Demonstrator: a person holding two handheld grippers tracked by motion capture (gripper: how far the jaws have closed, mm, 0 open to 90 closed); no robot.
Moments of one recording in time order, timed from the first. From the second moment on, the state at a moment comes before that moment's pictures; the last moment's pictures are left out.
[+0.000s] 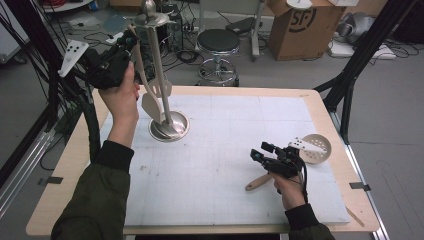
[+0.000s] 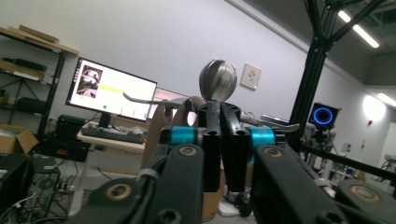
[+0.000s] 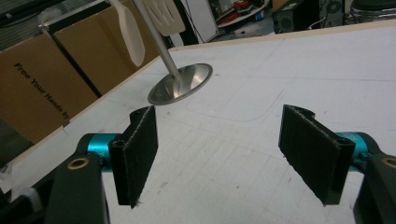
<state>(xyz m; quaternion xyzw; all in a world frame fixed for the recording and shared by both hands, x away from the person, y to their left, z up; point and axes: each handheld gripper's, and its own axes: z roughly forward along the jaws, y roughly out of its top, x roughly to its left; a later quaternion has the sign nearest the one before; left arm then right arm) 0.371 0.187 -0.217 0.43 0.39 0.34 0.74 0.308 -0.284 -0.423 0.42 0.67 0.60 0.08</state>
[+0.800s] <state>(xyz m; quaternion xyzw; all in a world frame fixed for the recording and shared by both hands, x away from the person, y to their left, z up) 0.342 0.195 -0.261 0.48 0.32 0.28 0.77 0.310 -0.275 -0.427 0.42 0.68 0.59 0.08</state>
